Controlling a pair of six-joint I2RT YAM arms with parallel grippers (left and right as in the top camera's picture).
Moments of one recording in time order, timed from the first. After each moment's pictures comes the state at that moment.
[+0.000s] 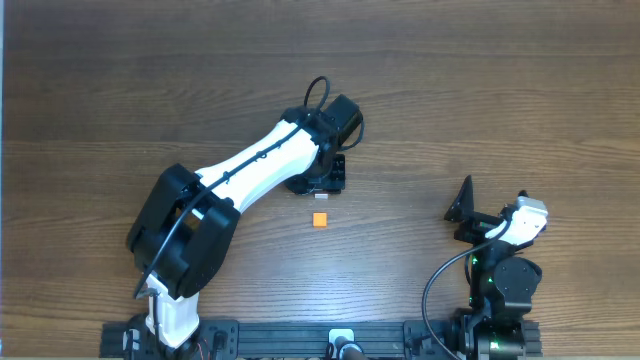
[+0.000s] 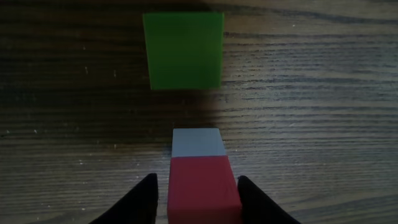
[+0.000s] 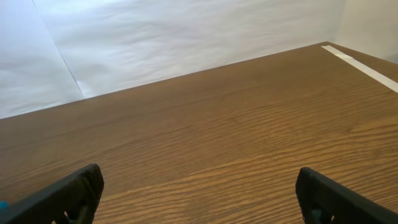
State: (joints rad) left arm -0.69 2.01 1.44 -0.96 0.07 -0.68; right arm -0.07 0.01 0.04 -0.14 0.13 0.18
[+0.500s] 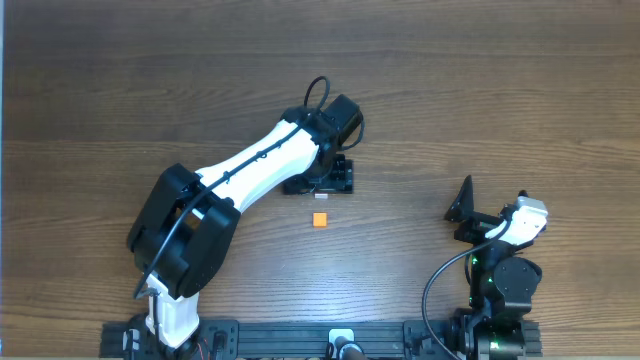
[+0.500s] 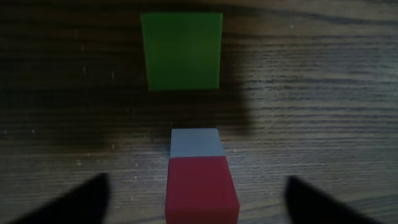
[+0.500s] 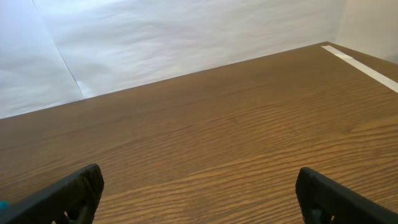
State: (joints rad) left arm -0.69 2.01 1.44 -0.96 0.07 -0.68; right arm -0.07 0.01 0.04 -0.14 0.13 0.18
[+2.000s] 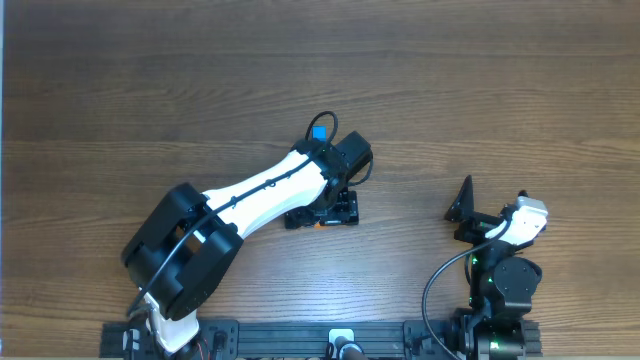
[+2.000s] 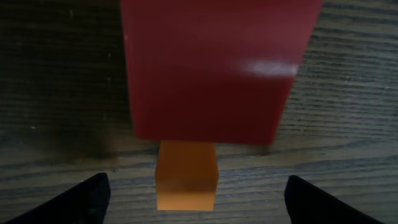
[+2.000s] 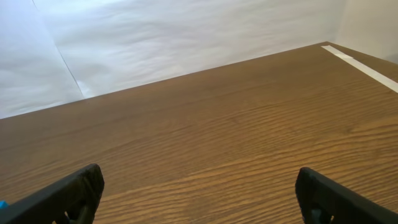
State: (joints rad) left arm -0.81 1.94 1.29 -0.95 0.10 -0.86; right arm -0.07 0.01 0.04 -0.14 0.13 0.18
